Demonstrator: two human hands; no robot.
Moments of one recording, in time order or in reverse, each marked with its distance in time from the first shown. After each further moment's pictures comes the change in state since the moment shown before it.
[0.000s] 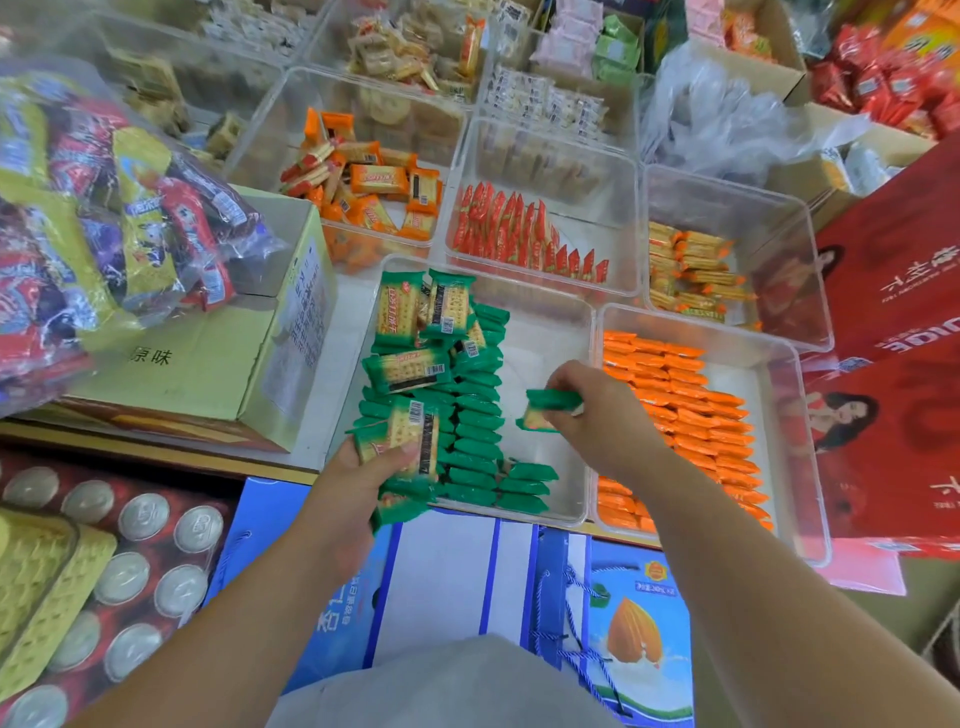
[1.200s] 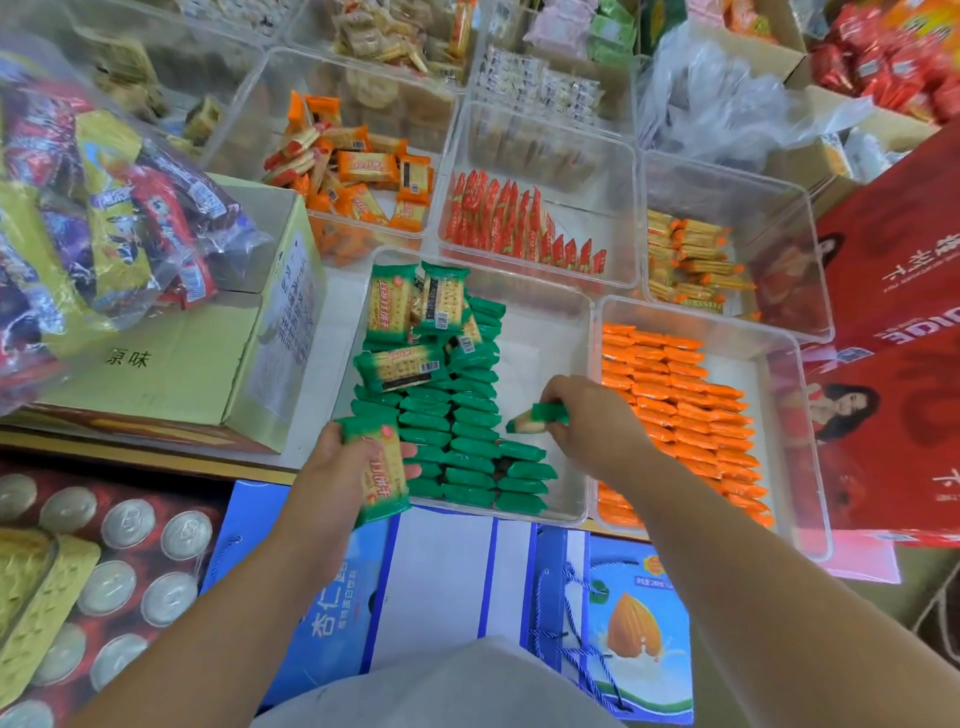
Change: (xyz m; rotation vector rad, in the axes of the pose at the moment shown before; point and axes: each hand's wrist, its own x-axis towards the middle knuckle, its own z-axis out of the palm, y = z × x) left_hand 0.015 0.002 -0.014 0.191 0.053 0.074; right_hand 0.014 0.017 0.024 -0.256 -0.080 0.021
